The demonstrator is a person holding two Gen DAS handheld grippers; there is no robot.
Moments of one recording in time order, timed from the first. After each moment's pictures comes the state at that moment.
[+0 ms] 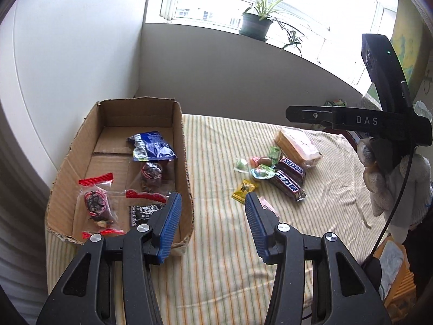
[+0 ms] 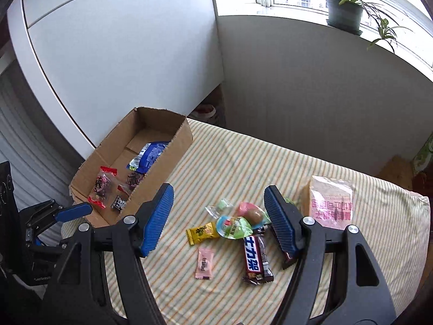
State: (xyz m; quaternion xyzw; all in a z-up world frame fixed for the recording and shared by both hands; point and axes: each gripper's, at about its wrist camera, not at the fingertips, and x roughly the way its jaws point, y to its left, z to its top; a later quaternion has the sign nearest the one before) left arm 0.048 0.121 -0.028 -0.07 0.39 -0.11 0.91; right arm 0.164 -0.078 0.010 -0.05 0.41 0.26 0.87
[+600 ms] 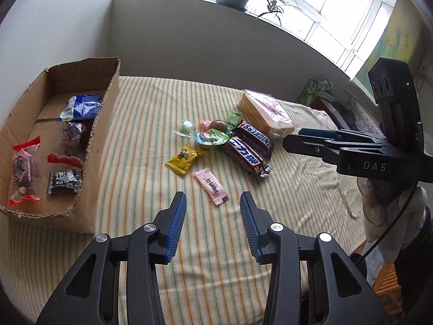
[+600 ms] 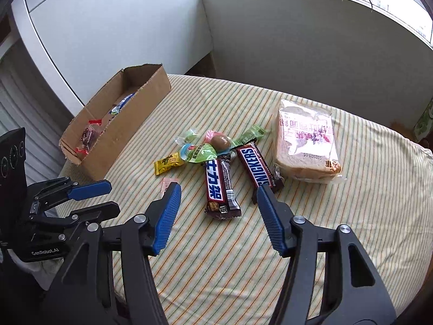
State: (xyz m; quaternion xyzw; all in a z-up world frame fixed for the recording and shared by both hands) left arm 0.056 0.045 -0.073 -0.10 0.45 -0.15 0.88; right arm 0.141 -0.140 -0.058 -0.05 0.46 0.28 0.84
